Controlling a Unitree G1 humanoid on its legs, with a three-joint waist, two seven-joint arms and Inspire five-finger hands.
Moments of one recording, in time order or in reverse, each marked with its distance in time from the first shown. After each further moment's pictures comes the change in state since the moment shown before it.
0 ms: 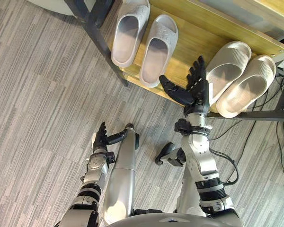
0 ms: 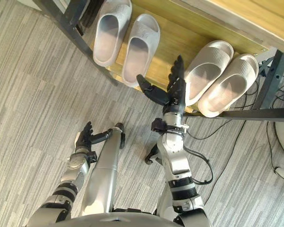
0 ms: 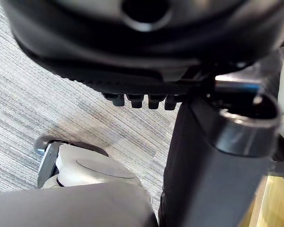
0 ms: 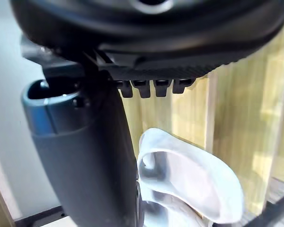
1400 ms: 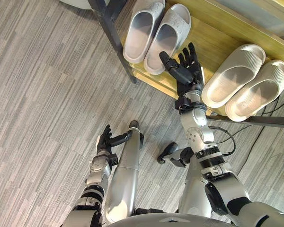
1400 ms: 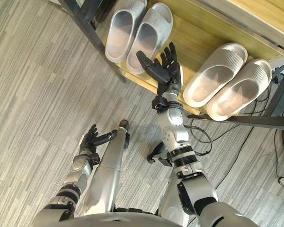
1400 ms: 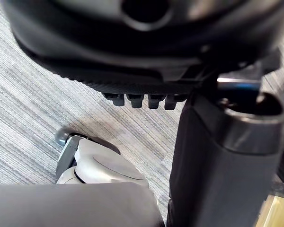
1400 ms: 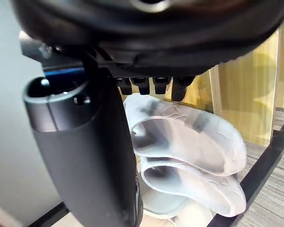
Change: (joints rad) left arm 0.001 -0.040 0.017 0.028 -0.039 -0.003 -0.063; right arm -0.294 -0.104 -0.026 0.254 0.332 -0.058 0.096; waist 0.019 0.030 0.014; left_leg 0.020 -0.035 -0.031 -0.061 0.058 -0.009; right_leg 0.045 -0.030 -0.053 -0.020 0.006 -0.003
